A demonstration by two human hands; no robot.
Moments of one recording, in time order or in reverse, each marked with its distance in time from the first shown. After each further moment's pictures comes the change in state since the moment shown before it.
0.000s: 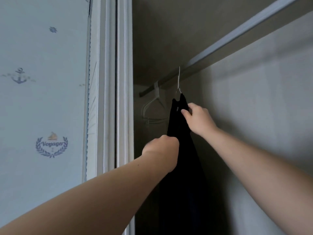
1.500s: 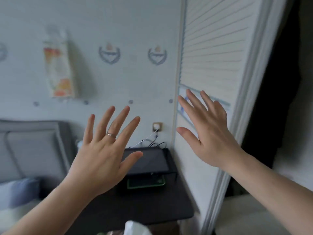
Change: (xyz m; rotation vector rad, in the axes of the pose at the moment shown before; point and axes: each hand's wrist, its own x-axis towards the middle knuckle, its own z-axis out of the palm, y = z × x) left_hand -0.572 -0.225 -0.011 0.385 0.185 -0.218; right_hand -0.450 -0.312 0.032 0.049 -0.490 -0.507
